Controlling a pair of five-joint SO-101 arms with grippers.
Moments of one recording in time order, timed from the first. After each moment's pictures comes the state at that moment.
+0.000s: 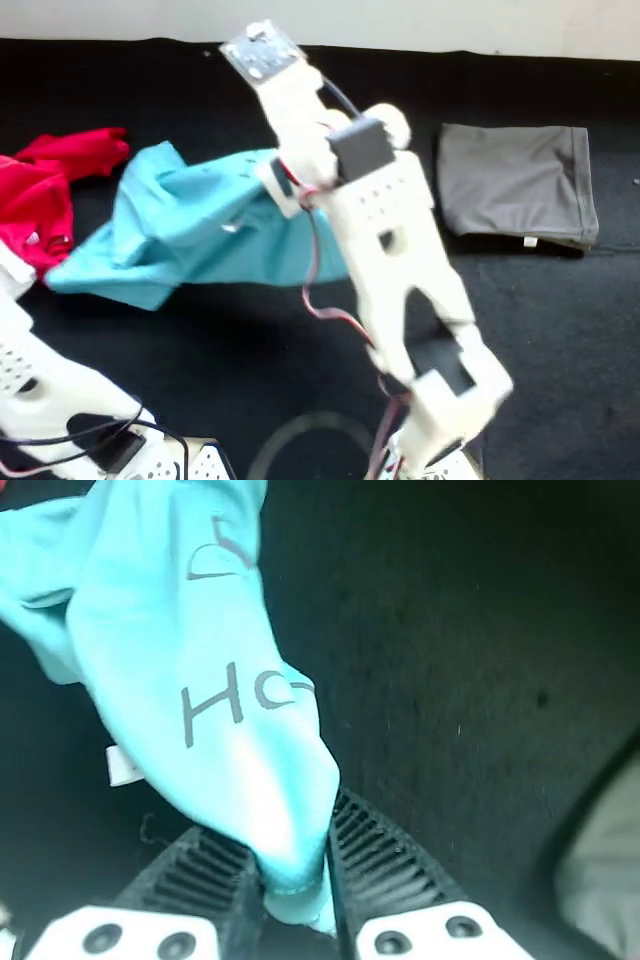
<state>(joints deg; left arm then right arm) -55.0 35.4 -31.7 72.7 -10.4 -34.7 6.0 -39.7 100.5 10.5</state>
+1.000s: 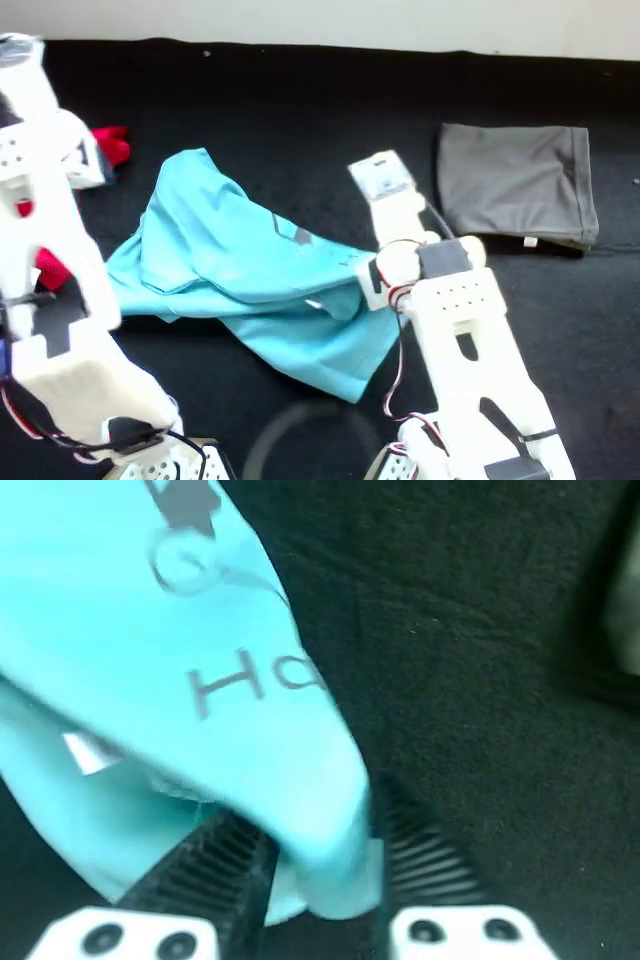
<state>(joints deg) -24.9 12.9 -33.0 100.9 -3.4 -18.1 -31.5 38.6 69.9 10.5</state>
